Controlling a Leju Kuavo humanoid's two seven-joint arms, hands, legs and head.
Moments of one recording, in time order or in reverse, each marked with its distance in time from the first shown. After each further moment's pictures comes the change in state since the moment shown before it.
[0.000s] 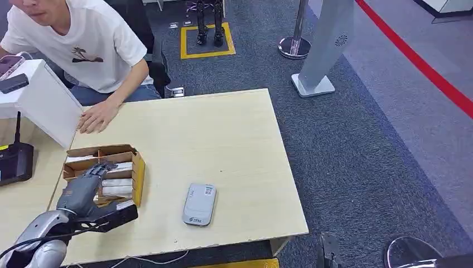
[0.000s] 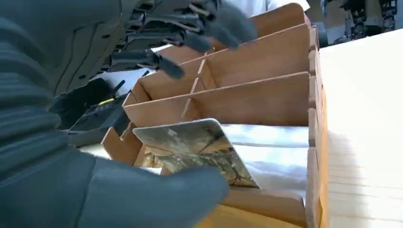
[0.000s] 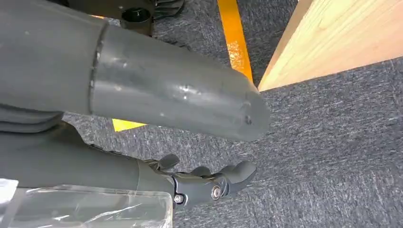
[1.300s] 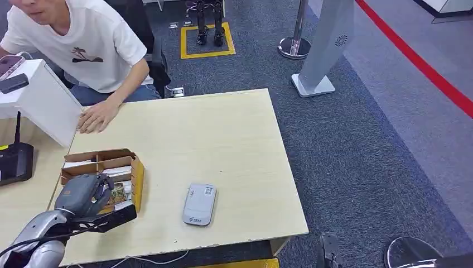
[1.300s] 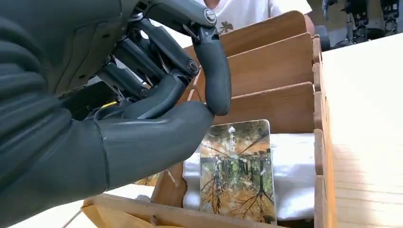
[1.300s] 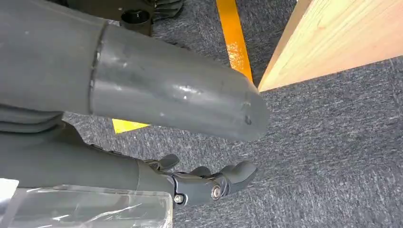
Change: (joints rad) left arm 0.004 0.009 0.000 -0.010 -0.001 0.011 0.002; right arm 0.001 0.000 0.001 0.000 -0.012 0.000 0.000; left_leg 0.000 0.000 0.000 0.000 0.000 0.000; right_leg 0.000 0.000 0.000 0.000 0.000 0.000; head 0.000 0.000
